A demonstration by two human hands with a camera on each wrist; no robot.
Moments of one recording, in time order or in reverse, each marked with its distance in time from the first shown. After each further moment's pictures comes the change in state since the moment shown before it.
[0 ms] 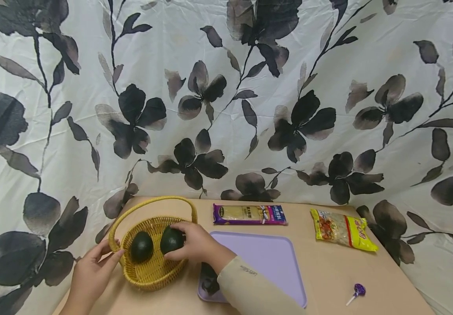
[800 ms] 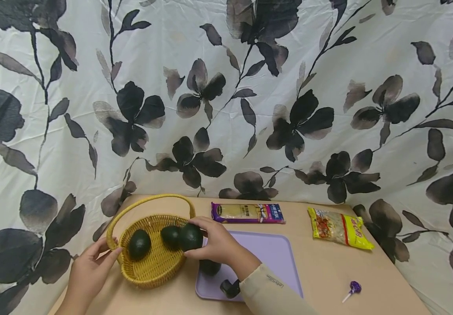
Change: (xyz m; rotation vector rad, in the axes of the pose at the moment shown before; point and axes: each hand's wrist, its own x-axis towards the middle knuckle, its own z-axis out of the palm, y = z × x) left_hand 0.002 -0.001 0.000 0.057 0.010 0.006; right_hand -0.048 0.007 -0.042 0.147 0.083 -0.085
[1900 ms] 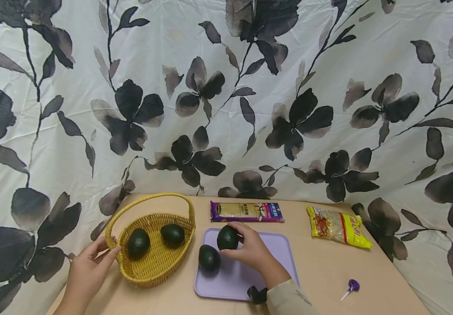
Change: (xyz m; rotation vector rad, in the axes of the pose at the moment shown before) left_hand 0.000 -0.003 -0.001 -0.054 -0.020 0.004; right_hand -0.056 0.073 -0.036 0.016 0.211 0.159
